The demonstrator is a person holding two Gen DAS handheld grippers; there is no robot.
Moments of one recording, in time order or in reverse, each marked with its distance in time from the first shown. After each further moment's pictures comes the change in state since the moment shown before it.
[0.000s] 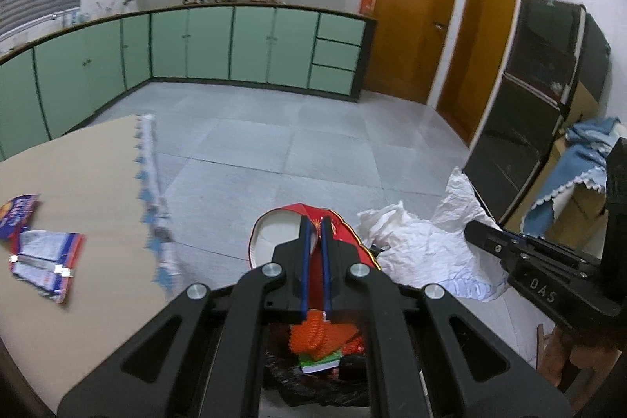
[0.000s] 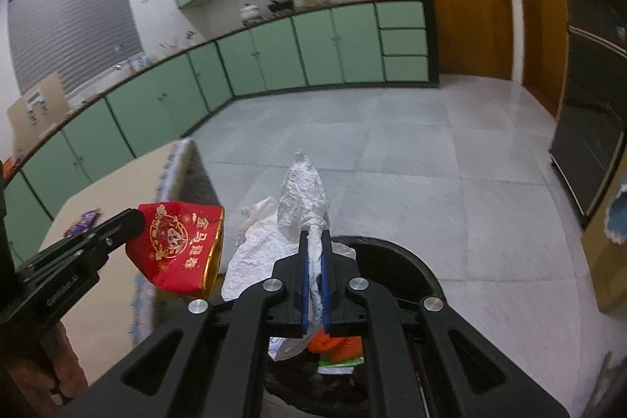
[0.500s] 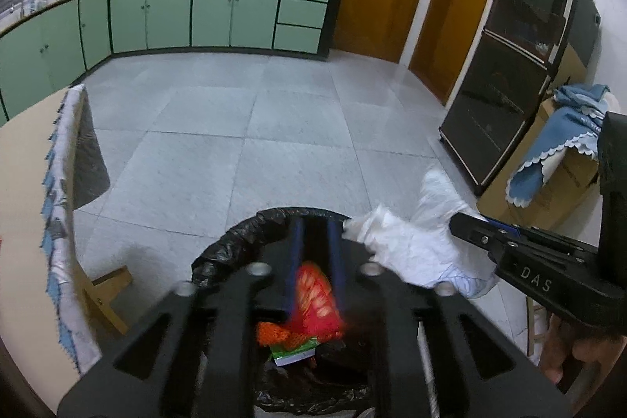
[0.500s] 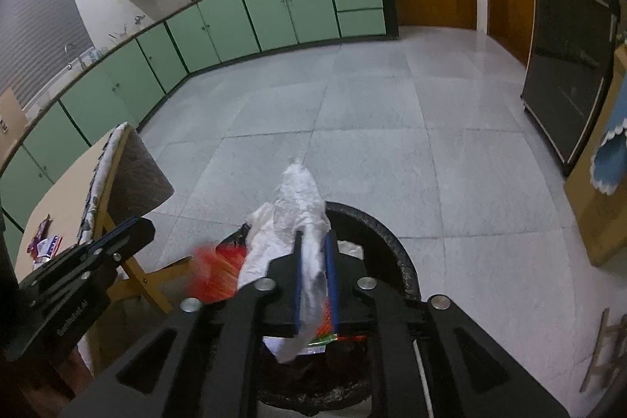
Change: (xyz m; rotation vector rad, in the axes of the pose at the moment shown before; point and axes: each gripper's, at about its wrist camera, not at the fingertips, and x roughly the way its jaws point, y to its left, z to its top) left arm 0.083 -0.027 -0.014 0.047 0.142 -0.102; right arm 0.049 -0.059 -0.009 0.125 0.135 -0.080
